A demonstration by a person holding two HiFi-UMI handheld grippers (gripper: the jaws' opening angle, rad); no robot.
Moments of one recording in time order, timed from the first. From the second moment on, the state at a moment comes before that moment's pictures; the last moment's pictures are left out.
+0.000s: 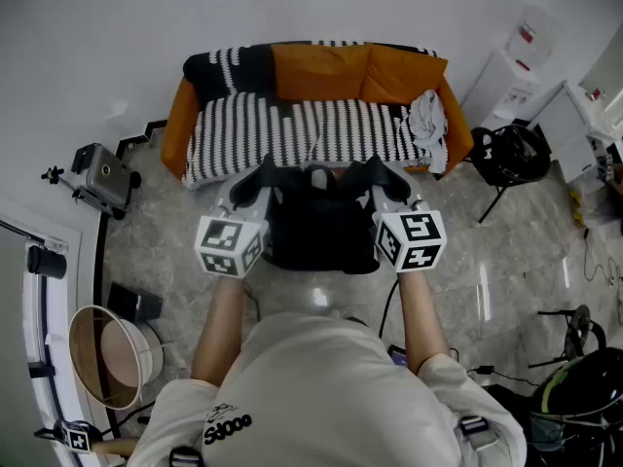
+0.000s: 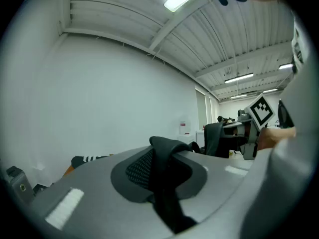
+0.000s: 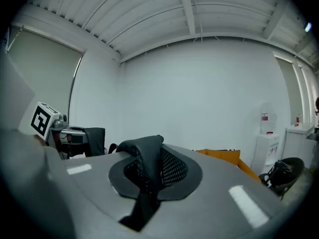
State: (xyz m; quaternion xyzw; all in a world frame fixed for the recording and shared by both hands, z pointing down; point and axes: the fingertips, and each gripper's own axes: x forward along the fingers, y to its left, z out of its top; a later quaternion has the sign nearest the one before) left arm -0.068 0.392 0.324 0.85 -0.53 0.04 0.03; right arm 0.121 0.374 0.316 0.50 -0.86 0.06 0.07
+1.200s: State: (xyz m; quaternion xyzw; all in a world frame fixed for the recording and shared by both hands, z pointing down) left arm -0.007 0.332 0.354 0.84 -0.55 0.06 0.05; right arm 0.172 0.308 0.351 0.47 -0.88 0.04 0.11
